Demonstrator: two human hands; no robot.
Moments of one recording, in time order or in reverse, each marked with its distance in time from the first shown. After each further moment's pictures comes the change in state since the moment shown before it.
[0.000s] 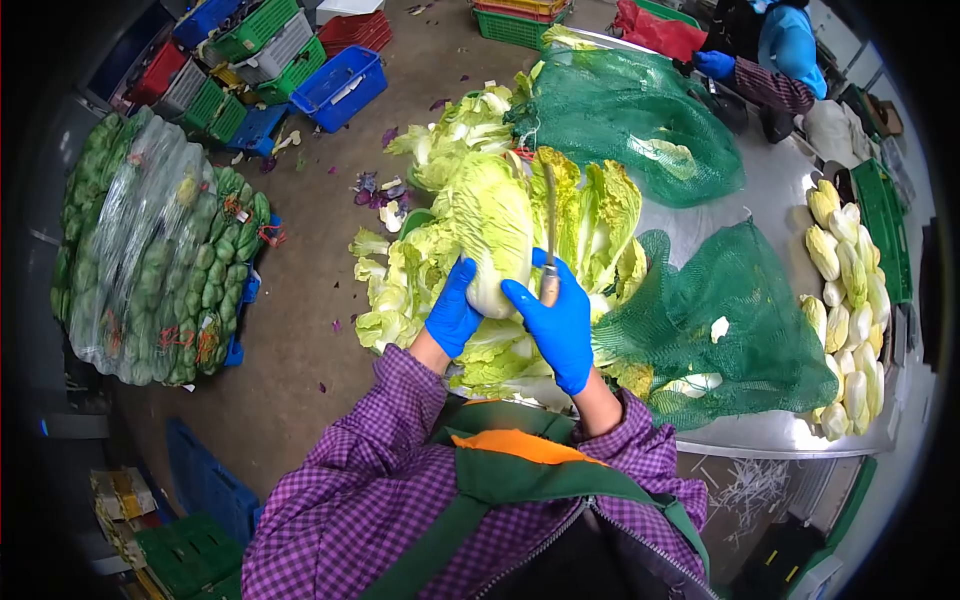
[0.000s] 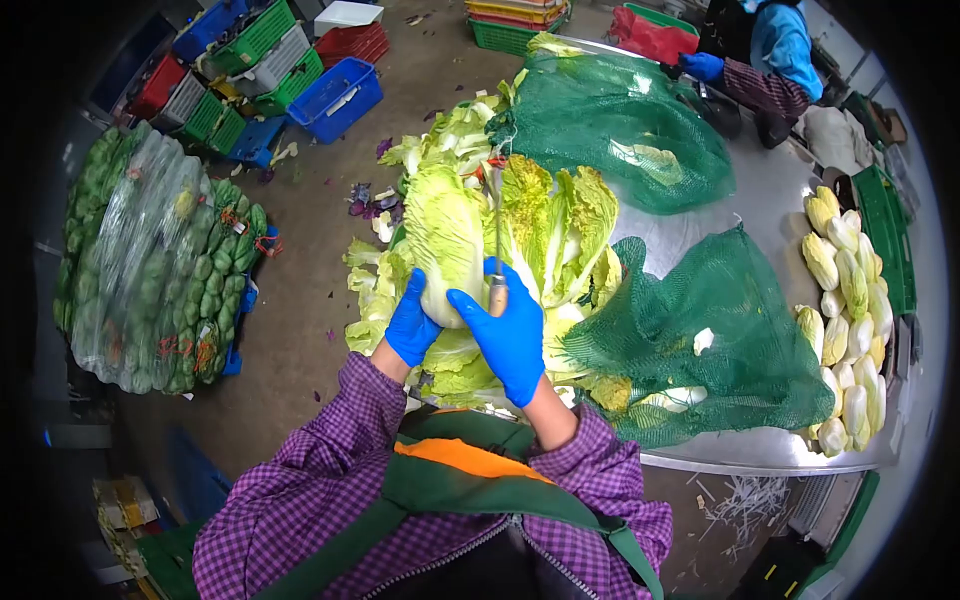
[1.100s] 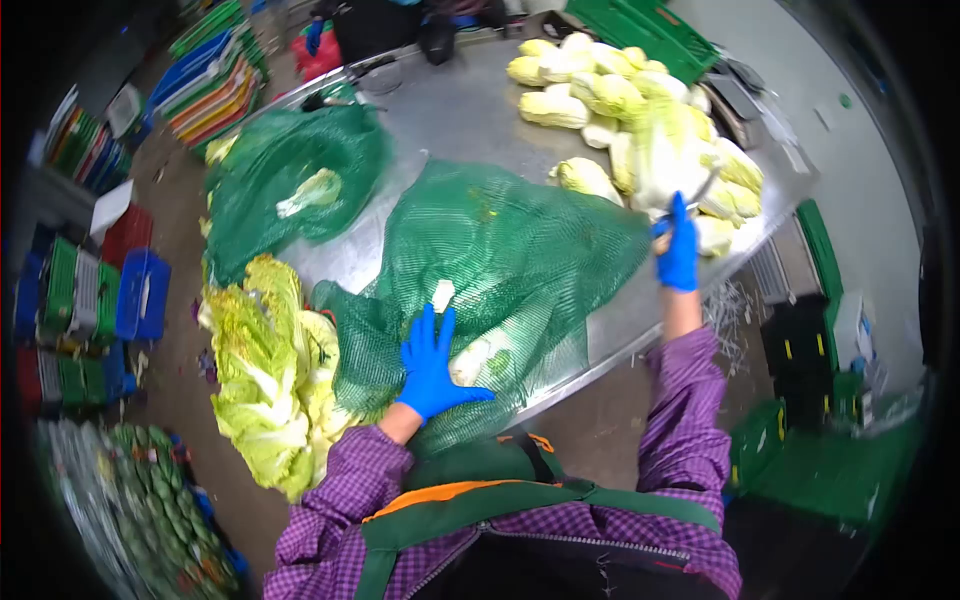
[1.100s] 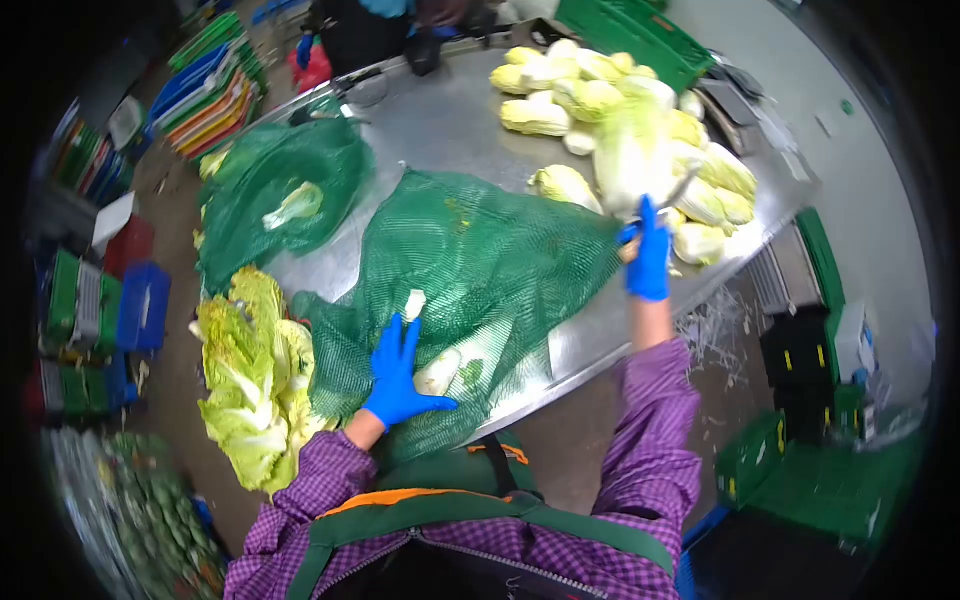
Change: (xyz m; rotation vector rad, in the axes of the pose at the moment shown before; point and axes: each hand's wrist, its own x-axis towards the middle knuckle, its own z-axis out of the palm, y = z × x) left_hand 0.000 -0.292 0.232 1.853 -0.791 0.235; right_hand -0.091 0.143 -0.598 0.526 1.045 0.036
